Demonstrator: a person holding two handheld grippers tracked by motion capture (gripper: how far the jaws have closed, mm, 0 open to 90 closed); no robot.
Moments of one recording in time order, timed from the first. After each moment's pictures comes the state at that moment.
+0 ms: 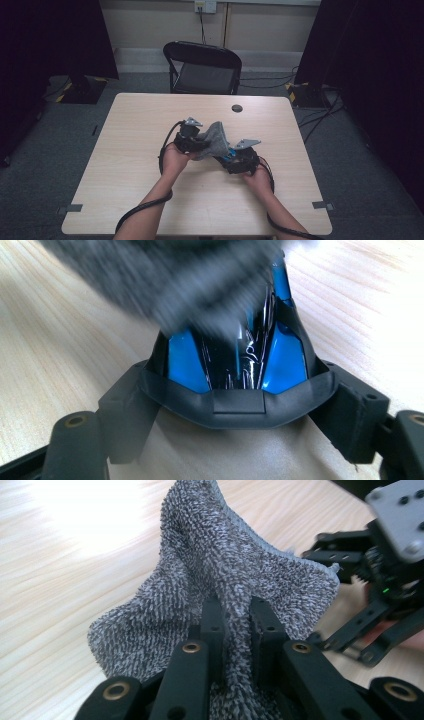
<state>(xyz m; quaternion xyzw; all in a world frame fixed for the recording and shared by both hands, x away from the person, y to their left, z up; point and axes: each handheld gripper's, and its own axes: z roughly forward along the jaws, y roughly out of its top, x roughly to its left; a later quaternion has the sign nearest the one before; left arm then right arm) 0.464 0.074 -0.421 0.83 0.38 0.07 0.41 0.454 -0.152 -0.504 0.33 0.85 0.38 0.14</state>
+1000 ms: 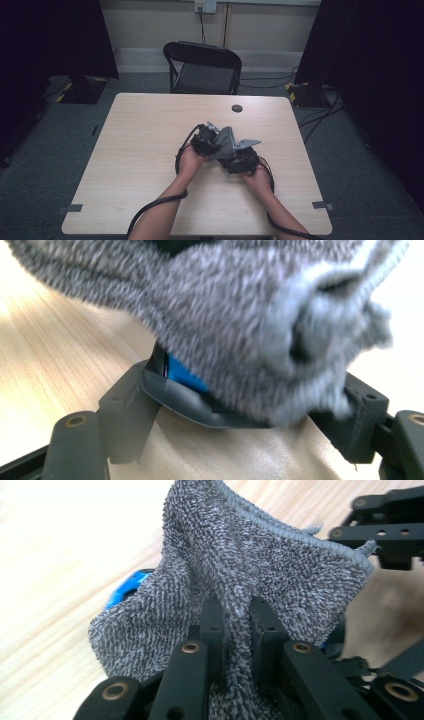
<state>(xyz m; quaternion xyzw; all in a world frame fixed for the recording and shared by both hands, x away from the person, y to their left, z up) 0.481 0.036 -0.446 0.86 0.37 0.12 0.34 0.454 -0.152 -0.504 0.33 0.85 0.38 0.14</state>
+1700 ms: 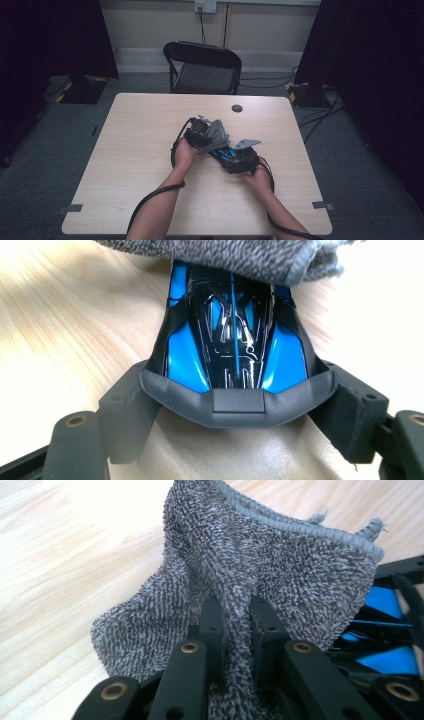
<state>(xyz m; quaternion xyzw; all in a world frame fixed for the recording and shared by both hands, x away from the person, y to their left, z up) 0.510 0.056 -0.454 0.84 0.41 0.13 0.32 0.454 -0.151 -0.504 0.34 0.85 0.38 0.14</state>
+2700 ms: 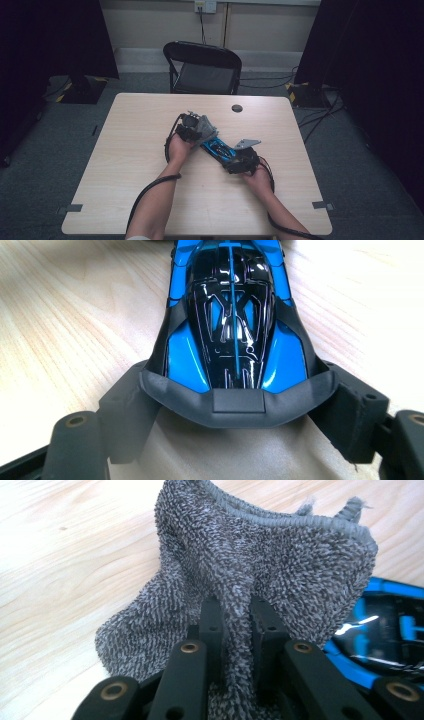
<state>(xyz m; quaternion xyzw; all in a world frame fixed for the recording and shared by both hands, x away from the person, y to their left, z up) 0.537 0.088 -0.469 0.82 0.47 0.14 0.29 0.454 -0.152 -0.504 0.33 0.85 0.38 0.14</state>
